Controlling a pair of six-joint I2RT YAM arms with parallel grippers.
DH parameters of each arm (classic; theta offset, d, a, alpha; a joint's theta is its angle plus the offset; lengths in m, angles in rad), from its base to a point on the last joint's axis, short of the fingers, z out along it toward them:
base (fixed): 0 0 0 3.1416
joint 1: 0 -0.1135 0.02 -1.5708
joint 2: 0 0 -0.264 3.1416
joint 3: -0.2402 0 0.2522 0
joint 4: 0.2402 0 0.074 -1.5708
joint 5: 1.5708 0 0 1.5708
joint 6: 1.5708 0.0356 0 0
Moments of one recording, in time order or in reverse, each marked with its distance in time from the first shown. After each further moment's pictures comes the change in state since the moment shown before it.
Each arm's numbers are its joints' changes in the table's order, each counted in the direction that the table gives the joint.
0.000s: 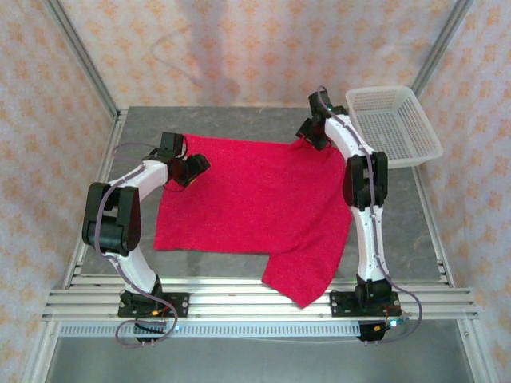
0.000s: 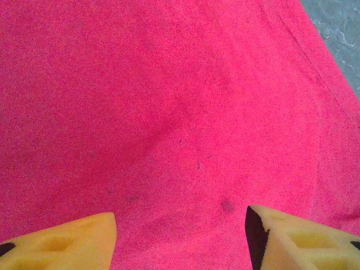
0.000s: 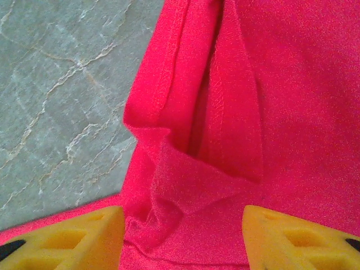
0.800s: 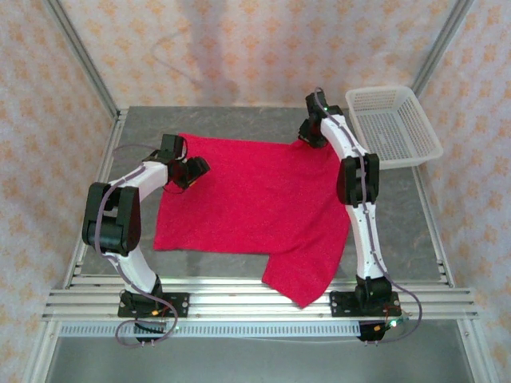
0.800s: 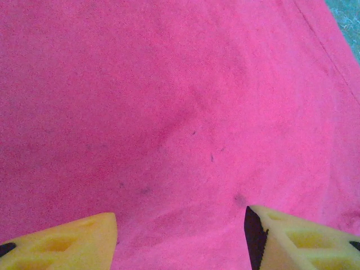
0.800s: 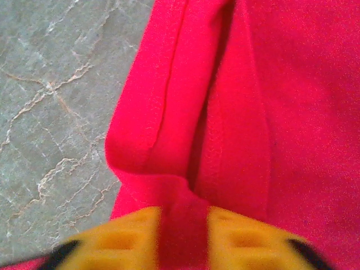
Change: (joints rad) left arm 0.000 0.000 0.012 0.010 -0.004 0.016; right arm 0.000 -0.149 -0.200 0.090 0.029 0.002
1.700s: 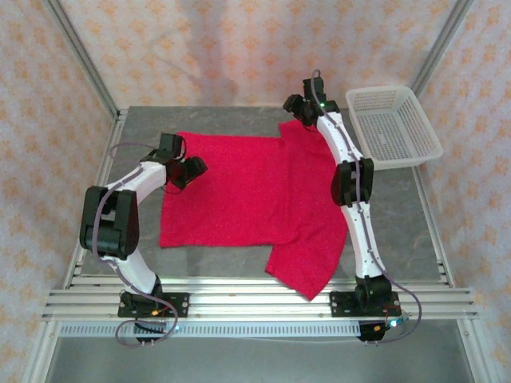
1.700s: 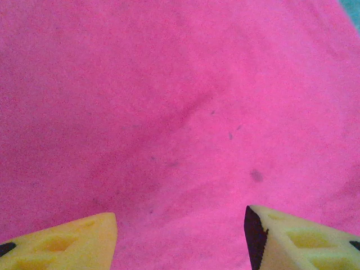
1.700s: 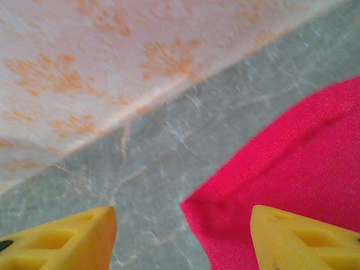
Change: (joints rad) left arm 0.000 0.055 0.000 0.041 -0.050 0.015; right arm -0.023 -0.075 -0.219 -0.249 -0.089 -0.034
